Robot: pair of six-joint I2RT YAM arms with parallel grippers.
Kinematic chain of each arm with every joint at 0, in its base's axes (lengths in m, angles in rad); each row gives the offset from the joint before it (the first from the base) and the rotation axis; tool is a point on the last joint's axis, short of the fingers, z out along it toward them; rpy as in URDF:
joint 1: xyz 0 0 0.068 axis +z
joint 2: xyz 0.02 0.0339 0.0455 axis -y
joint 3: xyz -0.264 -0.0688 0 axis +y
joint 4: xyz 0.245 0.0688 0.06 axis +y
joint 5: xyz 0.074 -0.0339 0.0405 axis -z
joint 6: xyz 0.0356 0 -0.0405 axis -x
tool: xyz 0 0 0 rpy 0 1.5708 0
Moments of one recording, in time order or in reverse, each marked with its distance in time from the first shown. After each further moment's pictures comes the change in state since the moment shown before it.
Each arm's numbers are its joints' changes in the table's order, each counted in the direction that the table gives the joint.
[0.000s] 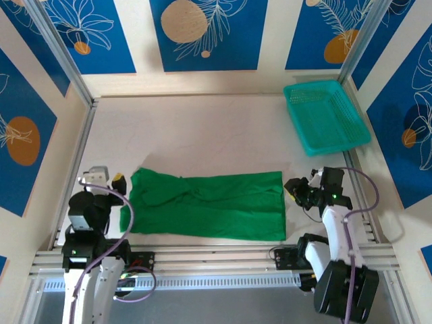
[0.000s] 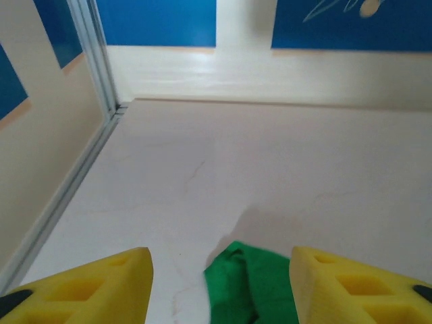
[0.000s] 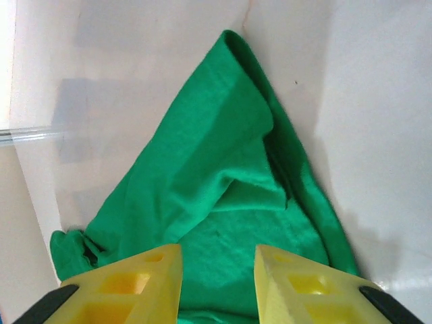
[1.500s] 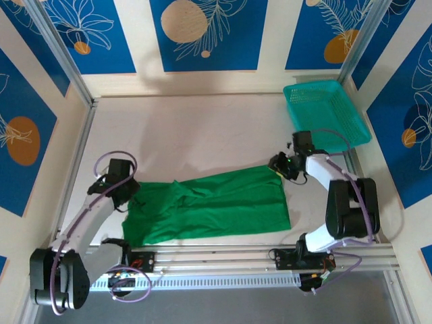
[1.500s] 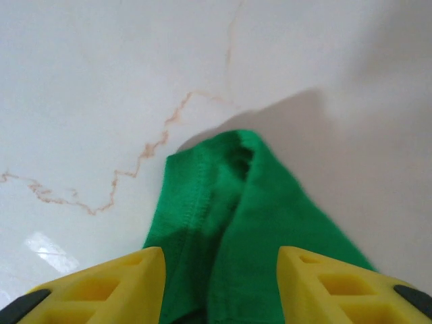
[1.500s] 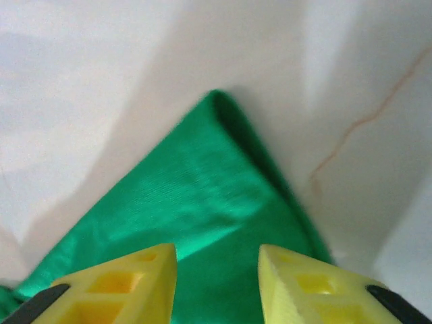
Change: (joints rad) left arm -0.087 -0.774 -0.014 0.053 -0.156 0.809; right arm 0.327 -0.681 -0.417 -0.128 0.265 0.098
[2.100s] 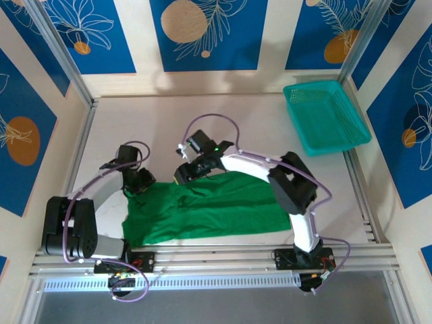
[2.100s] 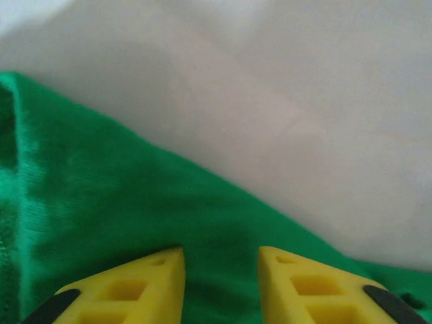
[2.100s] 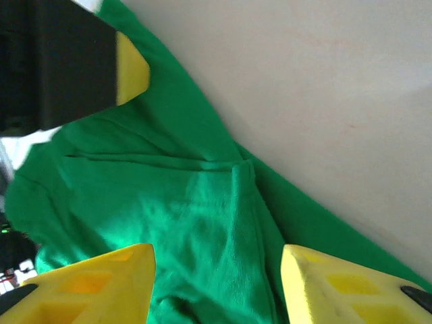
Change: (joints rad) left arm 0.006 -0.392 -0.087 -0.128 0.334 -0.151; right arm 0.758 -0.586 -0.642 -0.036 -0.138 0.235
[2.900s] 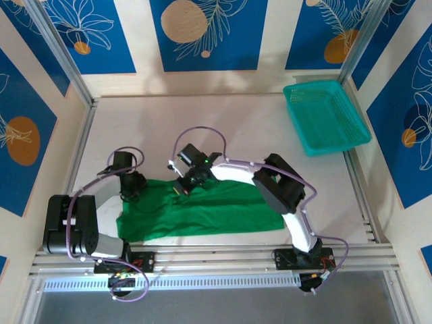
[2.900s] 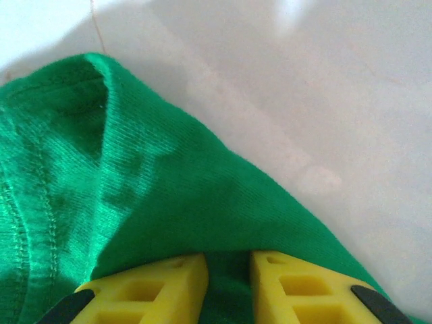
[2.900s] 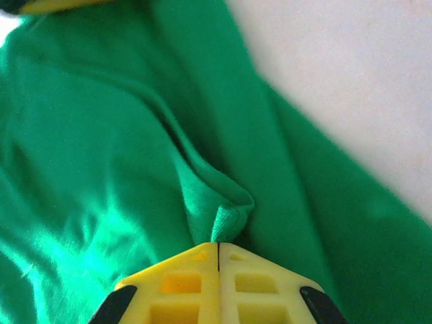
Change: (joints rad) left arm 0.077 -0.018 0.069 -0.137 -0.079 0.024; right arm 0.072 0.002 0.108 -0.109 0.040 0.165
